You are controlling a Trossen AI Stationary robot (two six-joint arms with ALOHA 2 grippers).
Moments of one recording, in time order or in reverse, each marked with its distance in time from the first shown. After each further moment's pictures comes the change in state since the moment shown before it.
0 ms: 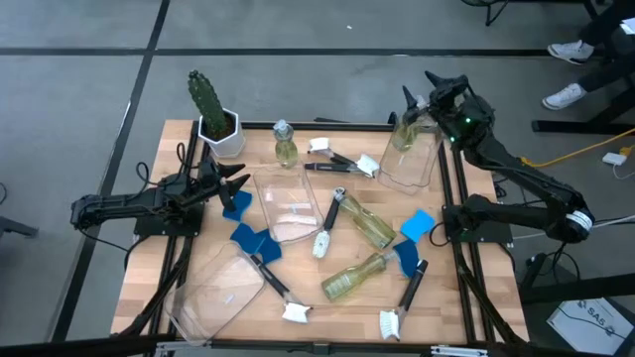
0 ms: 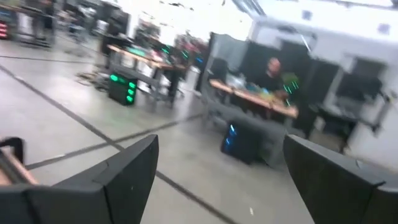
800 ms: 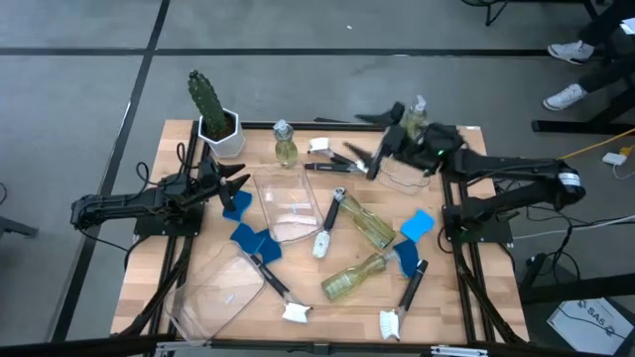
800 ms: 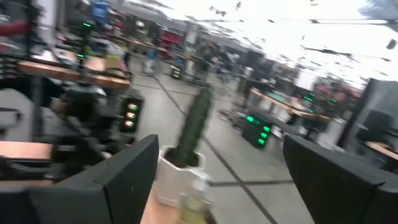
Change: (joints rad) left arm 0.000 0.000 0.000 0.000 0.000 0.000; right arm 0.634 0.245 0.232 0.015 0.012 0.016
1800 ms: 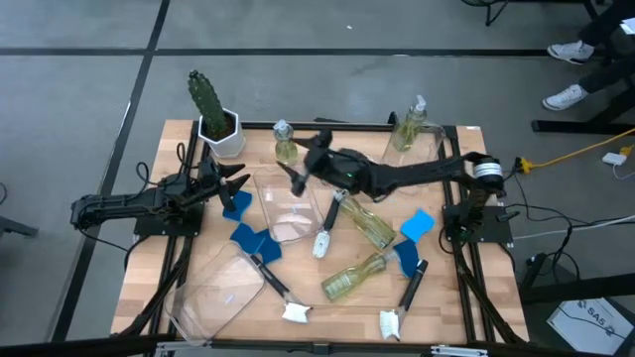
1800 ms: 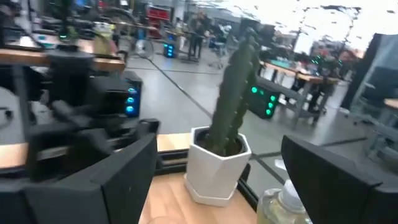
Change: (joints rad) left arm 0.000 0.000 0.000 0.000 0.000 0.000; right arm 0.069 0.654 0.344 0.213 0.181 0.146
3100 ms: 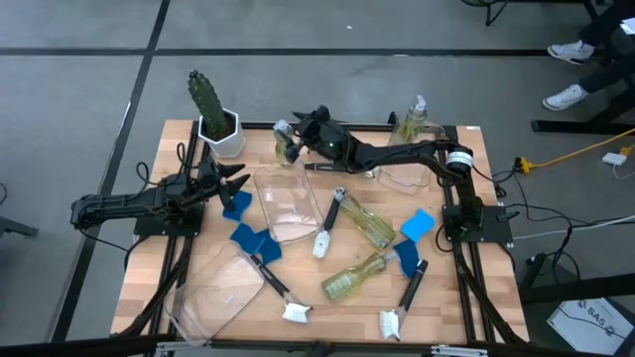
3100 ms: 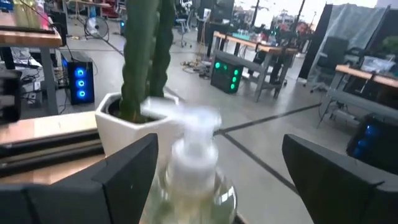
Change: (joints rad) left arm 0.000 0.000 0.000 0.000 0.000 0.000; right arm -0.225 0.216 0.088 0.091 -0.067 0.011
